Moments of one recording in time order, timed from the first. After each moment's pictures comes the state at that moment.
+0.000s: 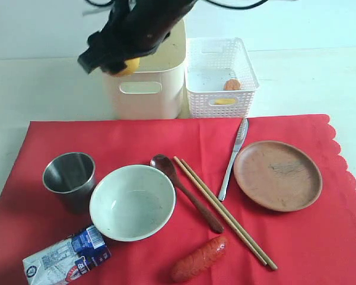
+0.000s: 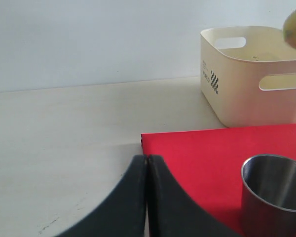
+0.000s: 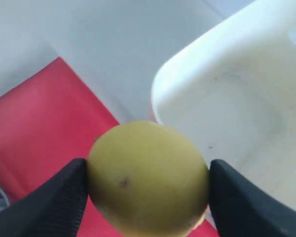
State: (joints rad) left arm -0.10 0.01 0.00 0.03 0.26 0.03; right arm 0.76 1.91 -1.63 -0.08 0.62 -0.02
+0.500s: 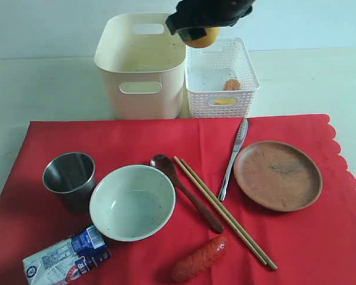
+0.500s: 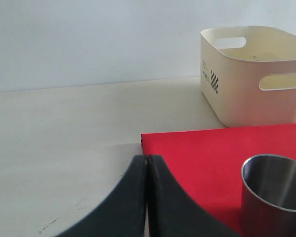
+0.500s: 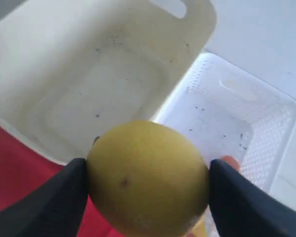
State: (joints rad) left arm -0.10 0.01 0.00 0.03 0.26 0.03; right arm 0.50 1.85 -1.55 -0.08 0.62 -0.02
